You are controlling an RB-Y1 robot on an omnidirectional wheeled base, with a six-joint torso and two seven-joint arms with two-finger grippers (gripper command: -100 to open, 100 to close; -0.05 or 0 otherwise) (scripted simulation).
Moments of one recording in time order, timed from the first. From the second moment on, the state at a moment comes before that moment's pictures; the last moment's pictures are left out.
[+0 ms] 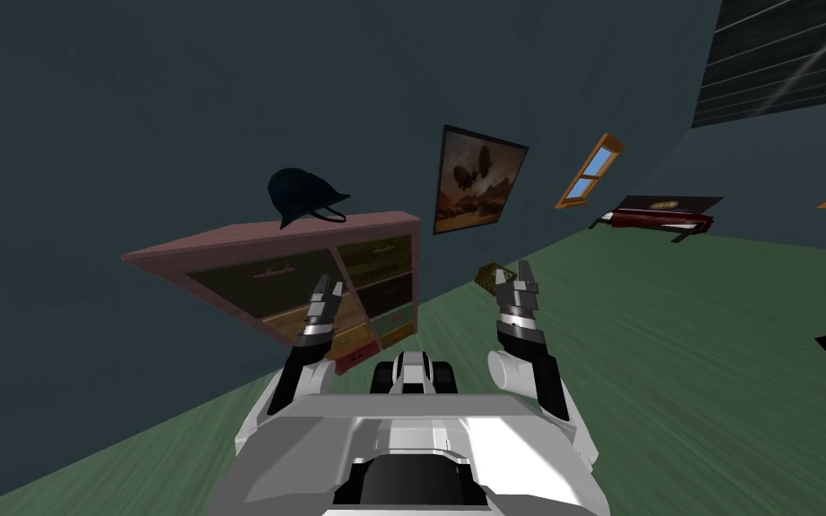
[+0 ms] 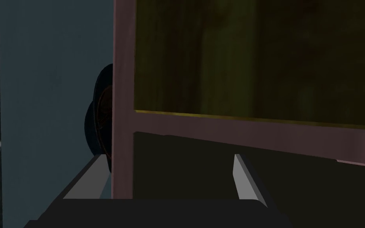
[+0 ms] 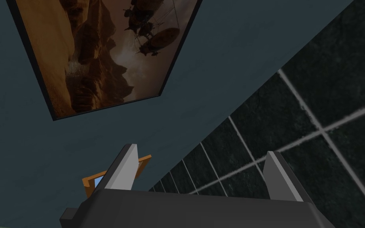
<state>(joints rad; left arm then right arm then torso) 0.49 0.15 0.02 -2.05 0.06 -0.53 -0.04 0.50 0.02 -0.04 -2.28 -0.09 -0.39 0.04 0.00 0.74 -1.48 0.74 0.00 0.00</state>
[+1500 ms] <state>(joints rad) 0.42 0.17 0.05 -1.75 0.05 -0.52 -0.06 0.50 0.02 -0.04 -2.28 -0.09 -0.39 0.04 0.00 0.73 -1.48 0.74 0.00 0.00</state>
